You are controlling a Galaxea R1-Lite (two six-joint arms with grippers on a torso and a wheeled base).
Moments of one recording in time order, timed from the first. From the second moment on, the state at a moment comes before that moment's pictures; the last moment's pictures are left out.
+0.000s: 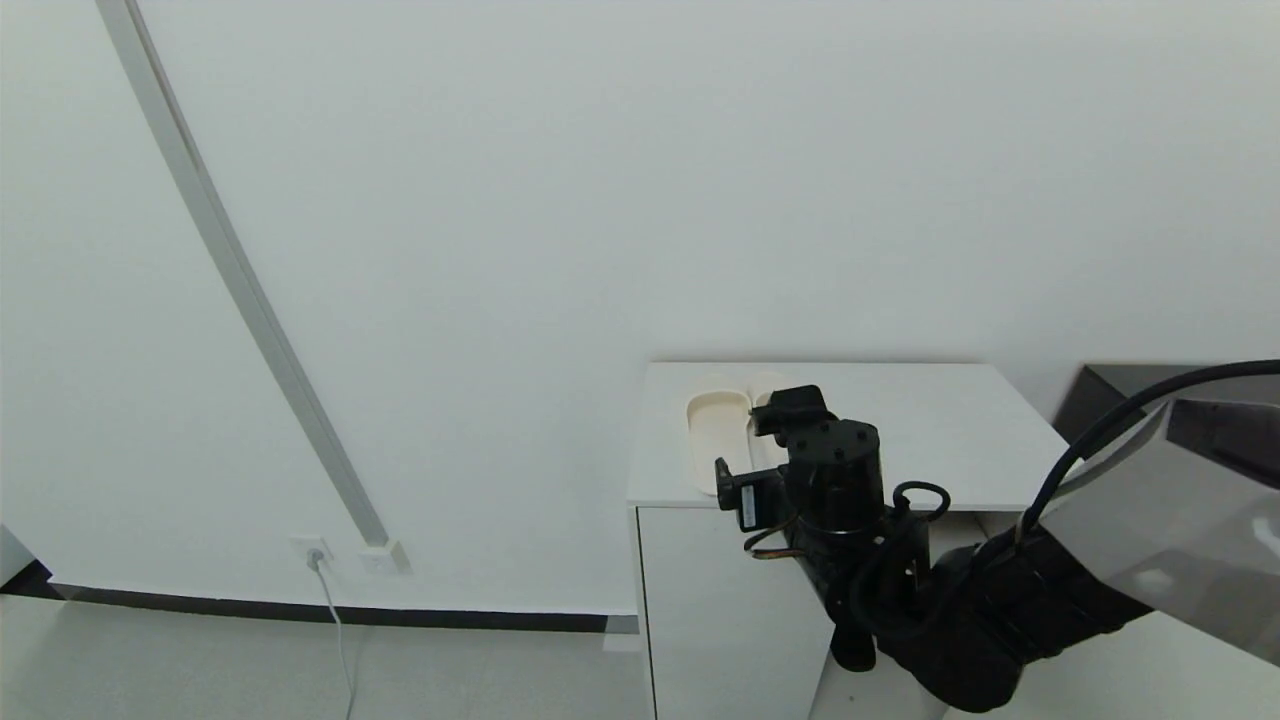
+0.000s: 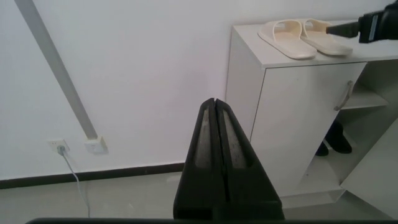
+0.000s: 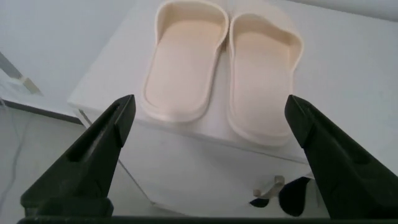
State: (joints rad) left arm 0.00 0.00 0.00 0.00 -0.09 0.02; right arm 0.79 2.11 -0.97 -0.93 -0.61 0.10
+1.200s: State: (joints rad) left arm 0.00 0.00 0.00 0.00 -0.09 0.02; right arm 0.77 2.15 -0.96 -0.92 -0.58 0.19
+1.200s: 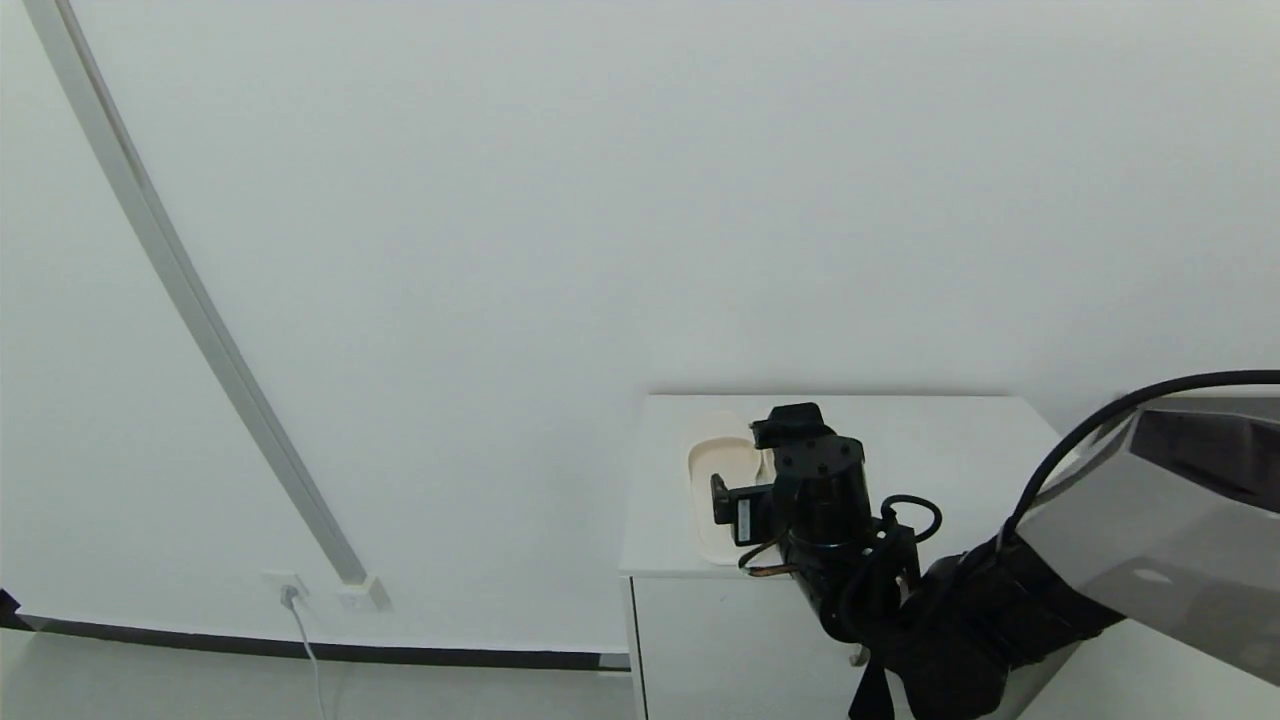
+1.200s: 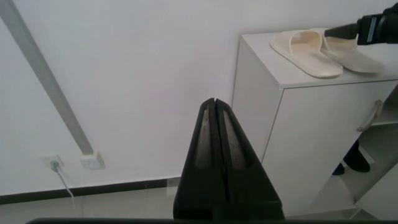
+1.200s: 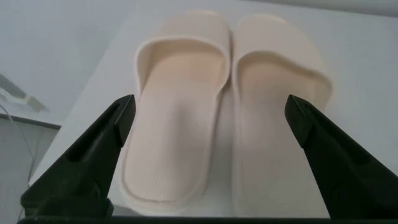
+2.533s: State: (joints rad) left arm 0.00 0.00 0.00 0.00 -0.09 0.02; right arm 0.65 2.40 -1.31 -0.85 -0.52 0.15
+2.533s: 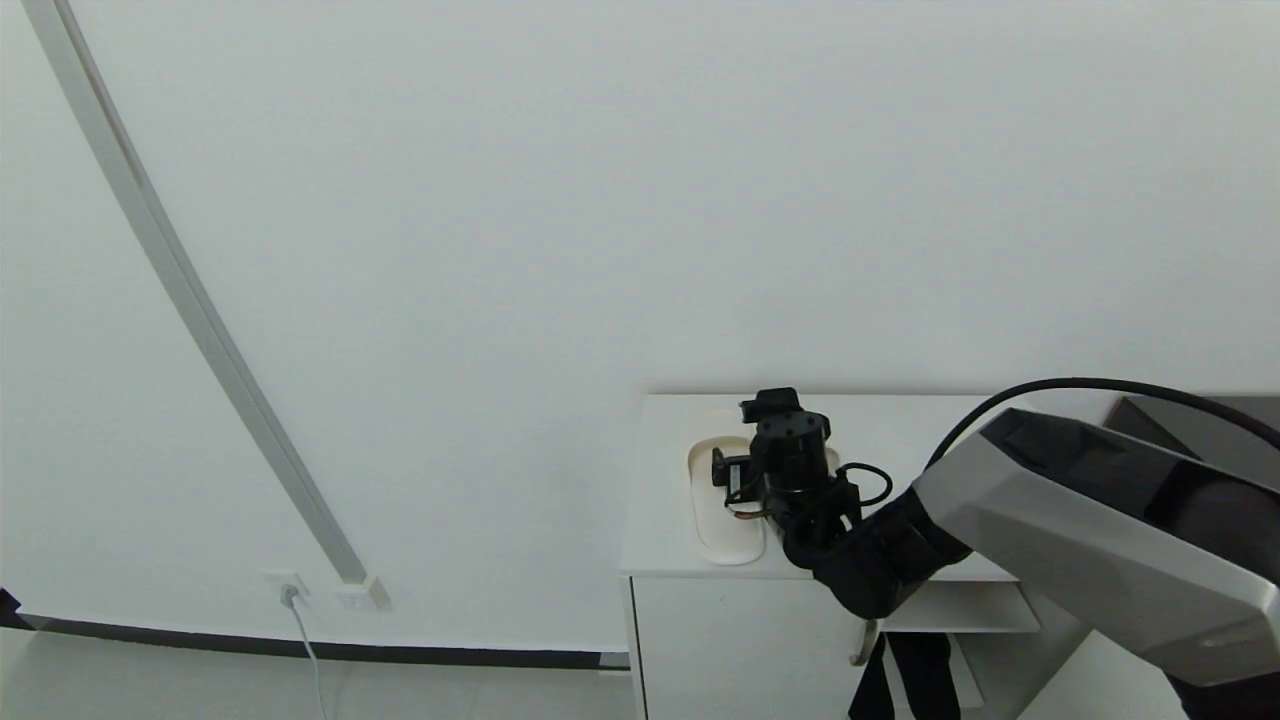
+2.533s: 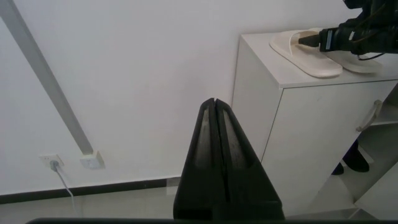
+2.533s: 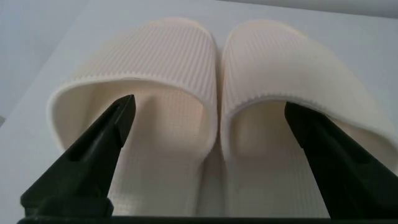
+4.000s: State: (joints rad) left arm 0.00 0.00 0.00 0.00 -0.09 0.02; right arm 0.70 1.98 -0.82 -0.82 -0.28 0.11
